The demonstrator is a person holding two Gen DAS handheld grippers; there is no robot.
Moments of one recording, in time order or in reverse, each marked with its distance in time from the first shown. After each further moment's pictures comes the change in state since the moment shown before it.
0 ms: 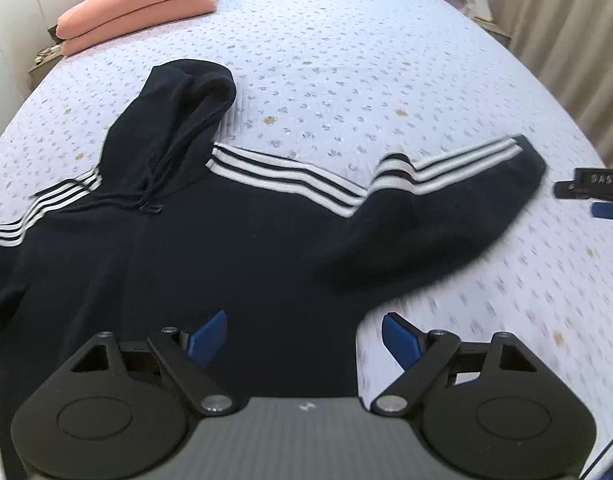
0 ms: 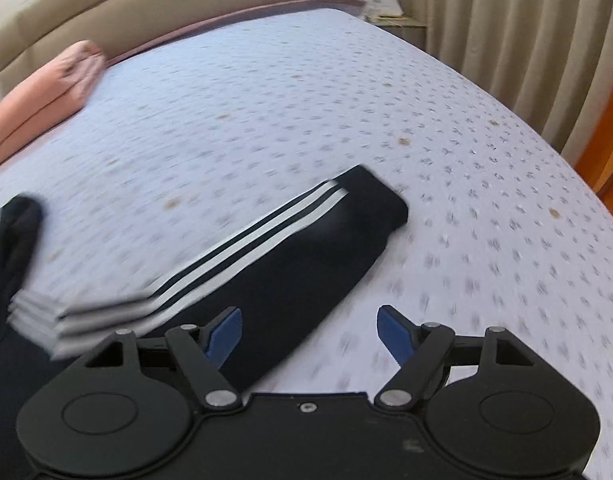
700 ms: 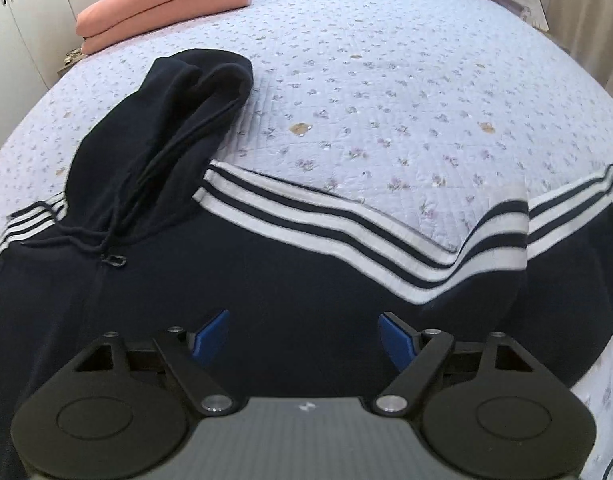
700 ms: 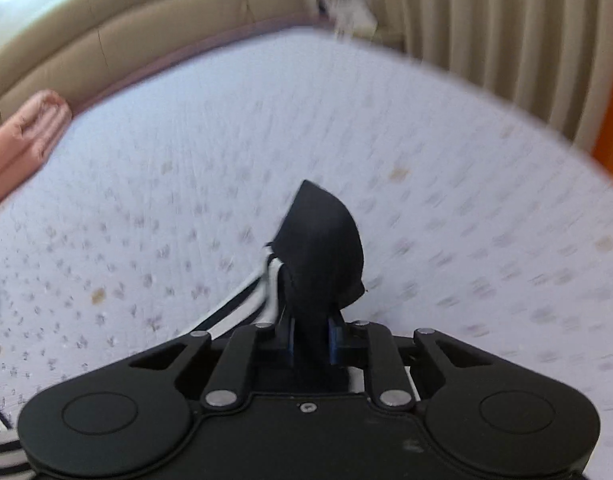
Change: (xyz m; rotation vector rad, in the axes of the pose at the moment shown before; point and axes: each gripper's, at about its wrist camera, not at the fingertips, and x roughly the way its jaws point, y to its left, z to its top) left arm 0.140 -0.001 0.061 -0.058 -0.050 0.127; right arm 0.078 -0.041 0.039 0.091 -0.151 -0.004
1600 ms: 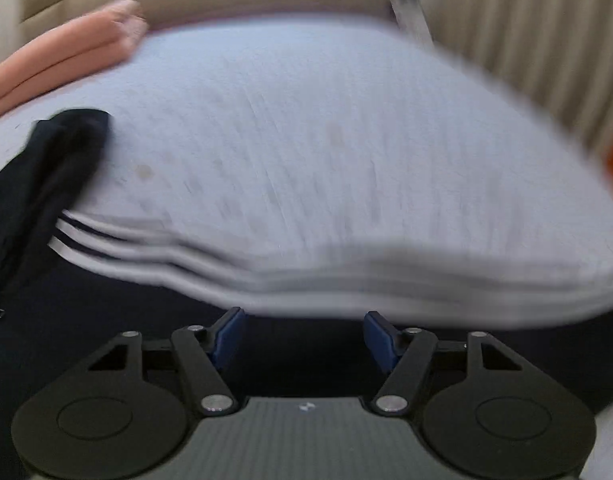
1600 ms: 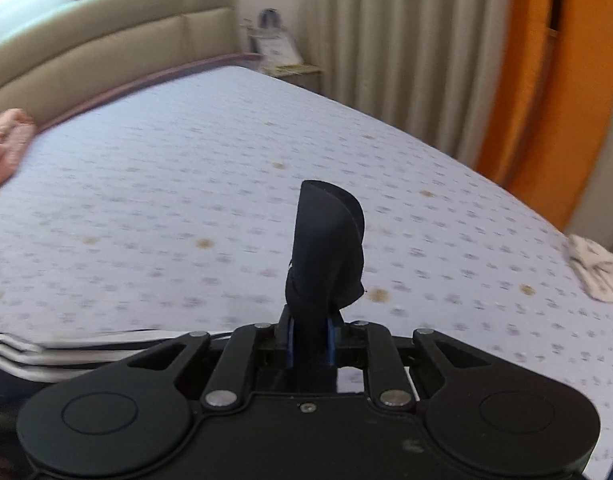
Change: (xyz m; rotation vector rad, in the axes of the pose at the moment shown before) left arm 0.010 -0.077 -0.039 0.255 -0.098 -0.214; right arm -0.172 -0.014 -0.098 0.032 -0.067 -0.167
